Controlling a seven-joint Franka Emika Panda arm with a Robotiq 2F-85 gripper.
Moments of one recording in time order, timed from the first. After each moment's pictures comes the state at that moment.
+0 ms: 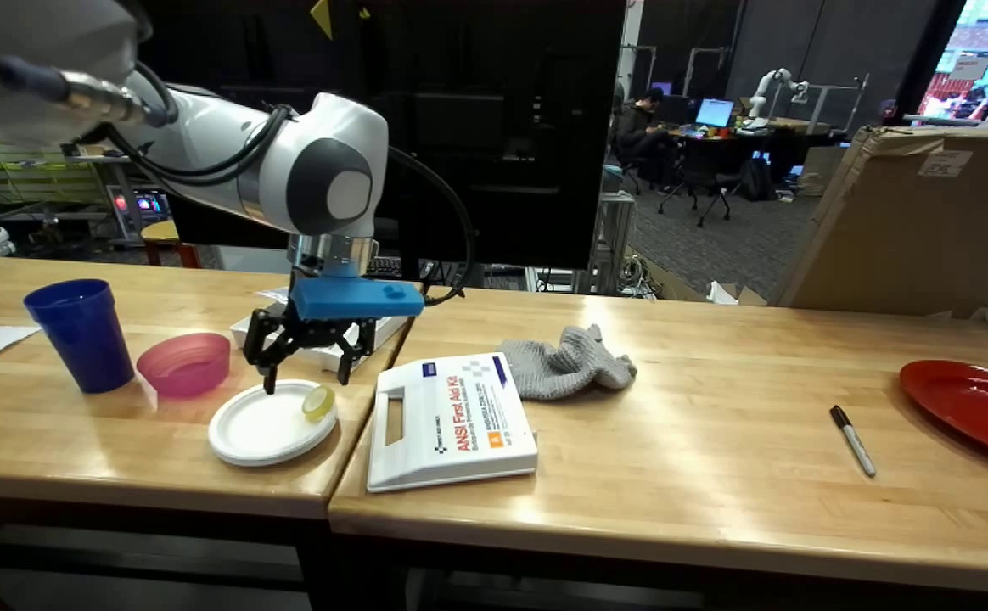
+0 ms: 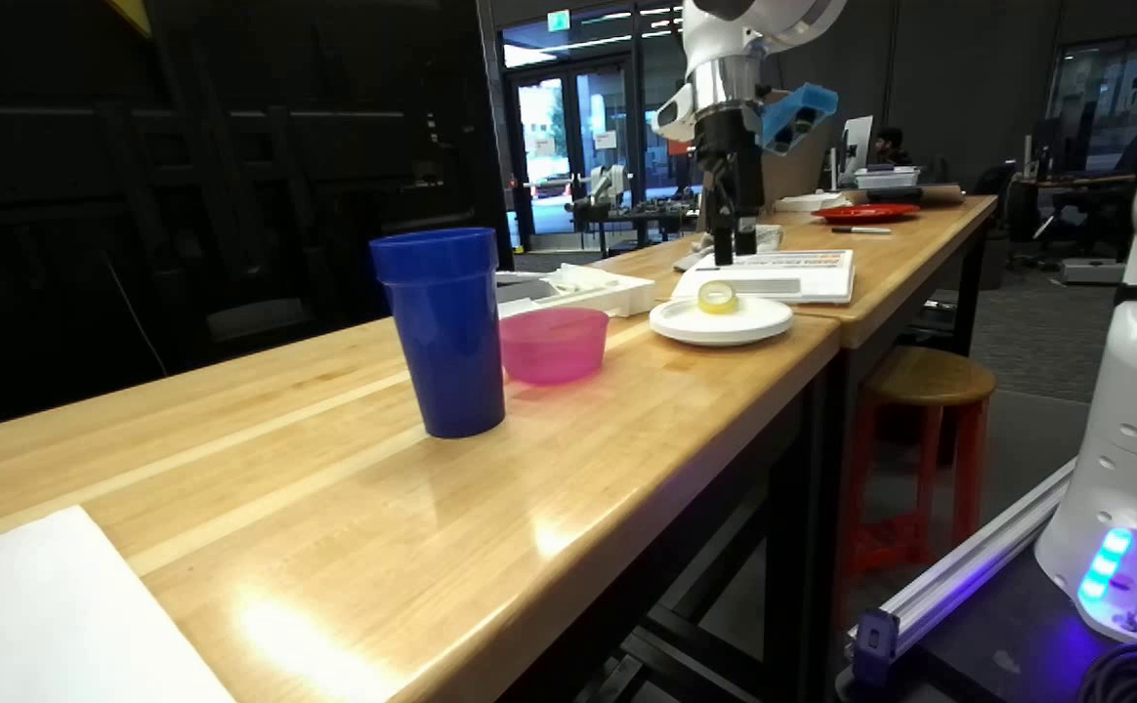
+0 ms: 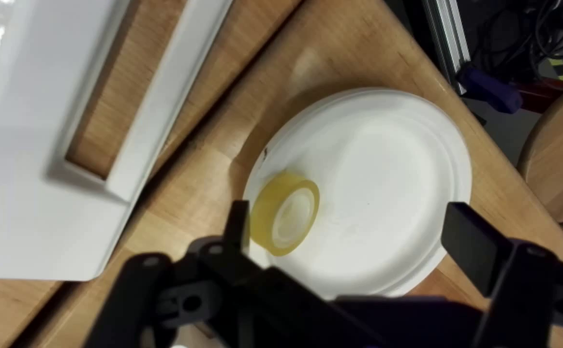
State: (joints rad) arm 0.18 -0.39 0.04 -2.45 0.23 1.87 -0.91
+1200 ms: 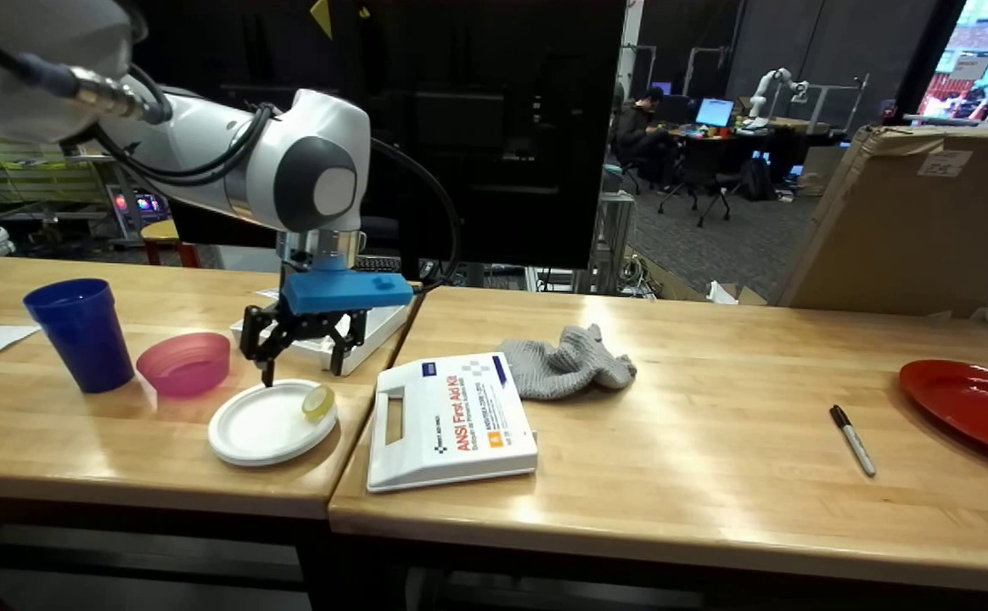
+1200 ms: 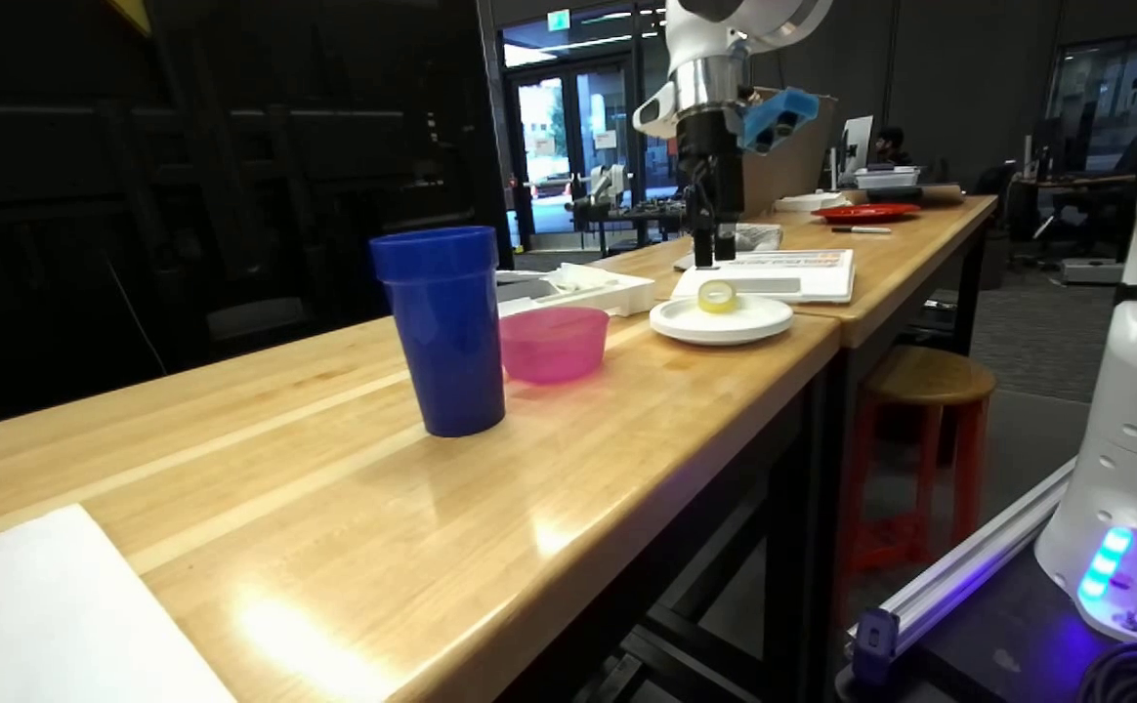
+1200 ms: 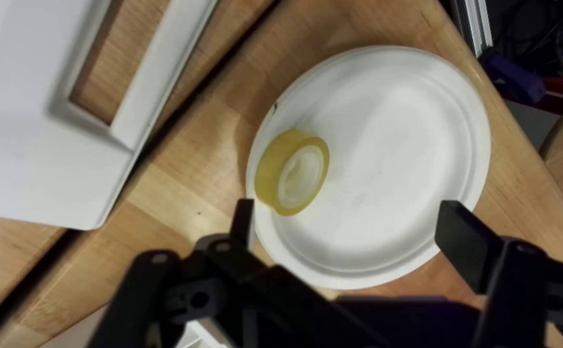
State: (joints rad) arm 0.20 -0.37 0.06 -2.43 0.23 1.92 -0.91
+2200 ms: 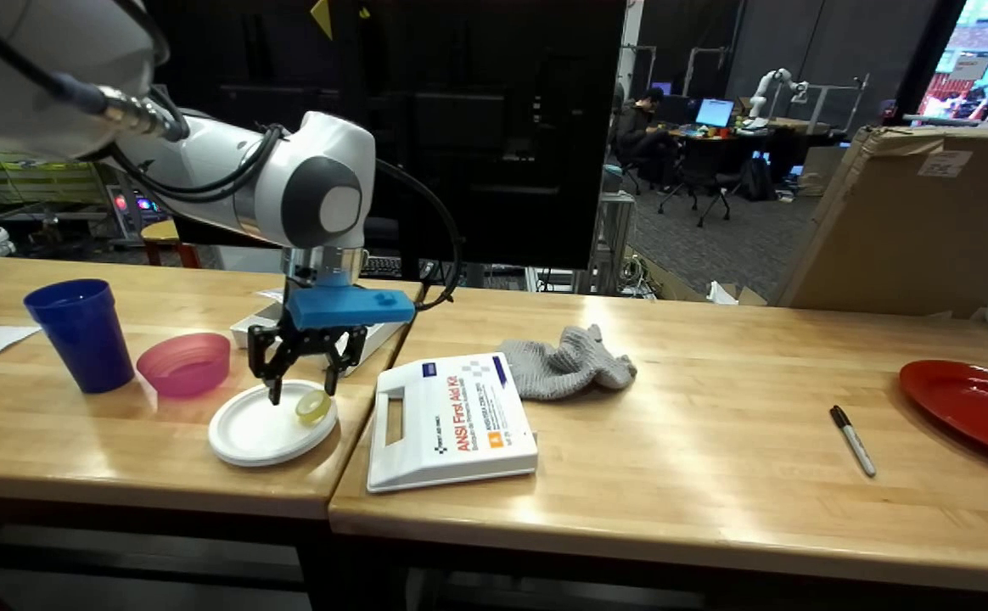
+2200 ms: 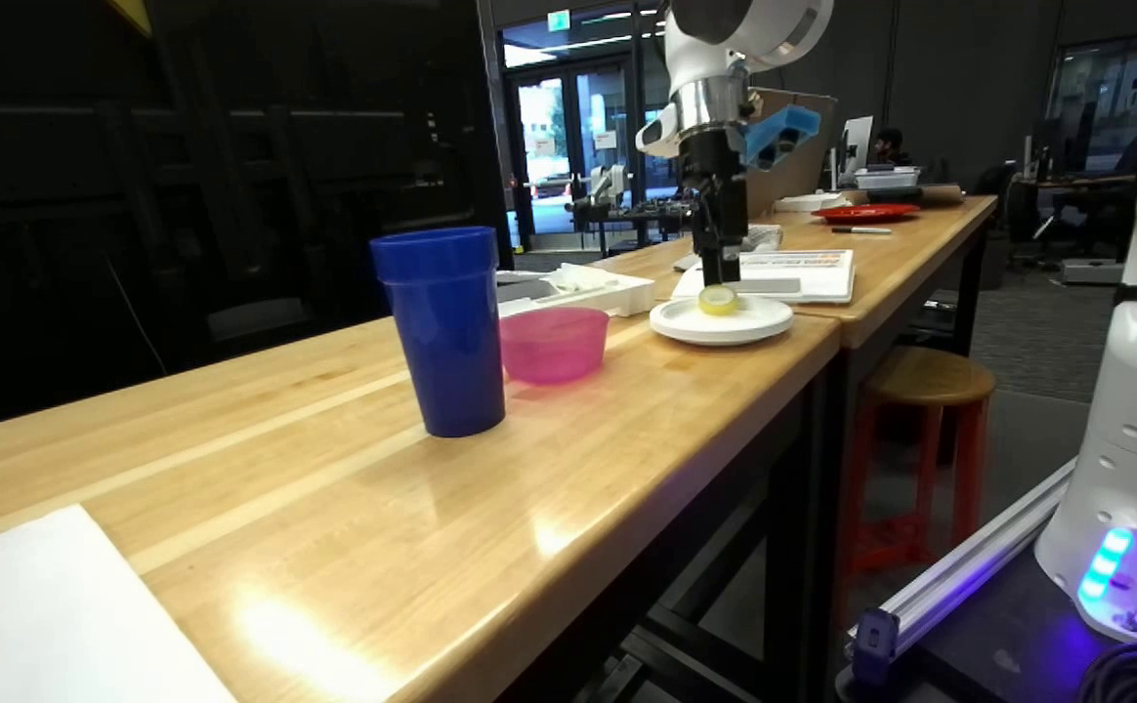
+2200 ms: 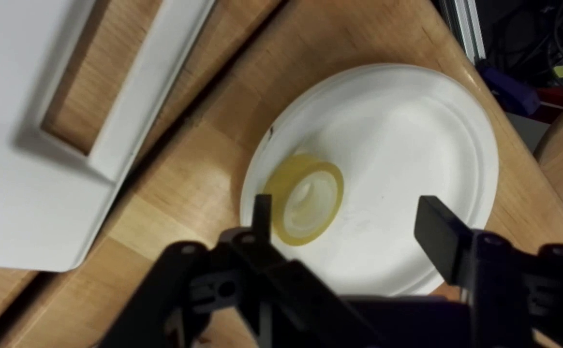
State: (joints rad) arm 0.20 -0.34 0.06 -2.45 0.23 1.92 -0.91
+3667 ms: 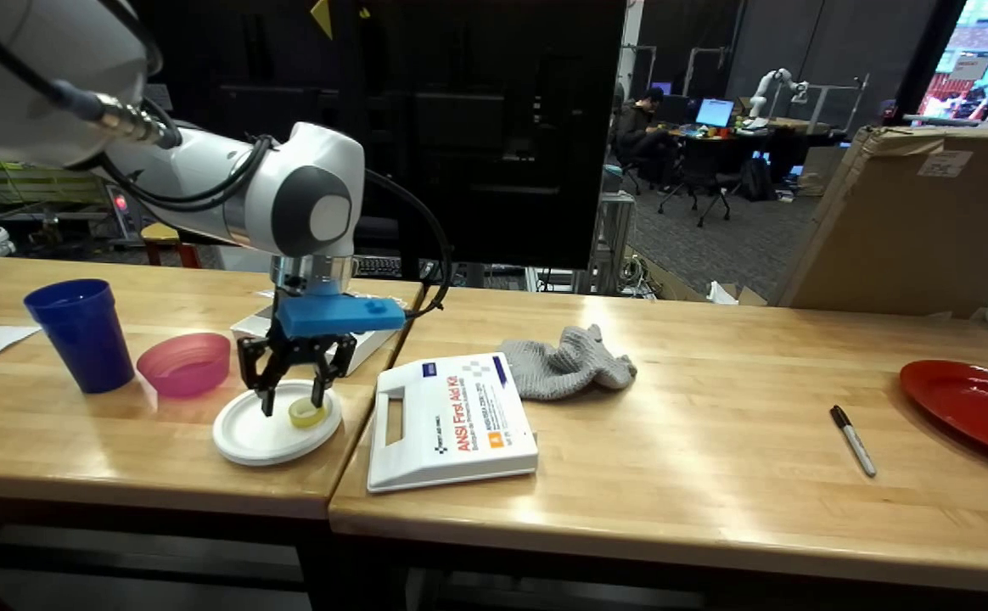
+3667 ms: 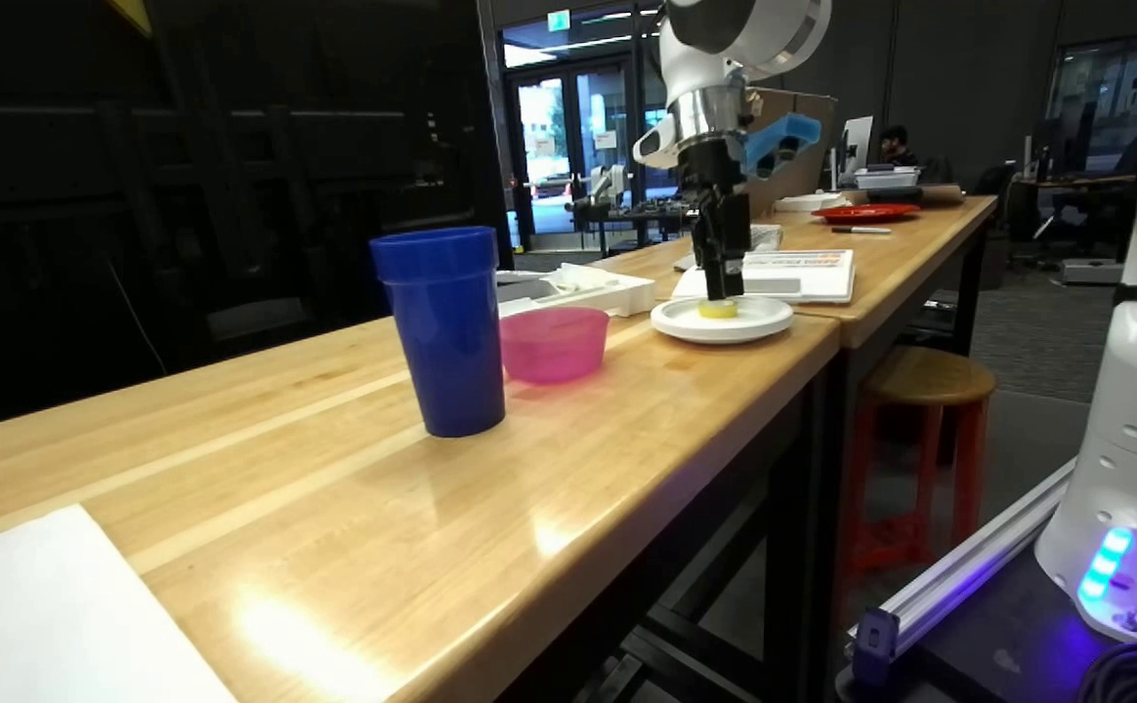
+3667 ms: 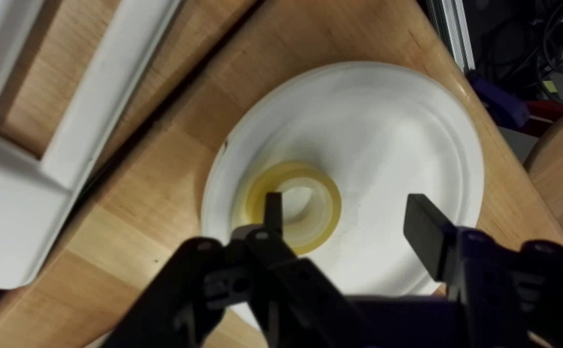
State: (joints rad) arm 0.21 -0.33 0.08 -2.47 0.23 1.92 -0.91
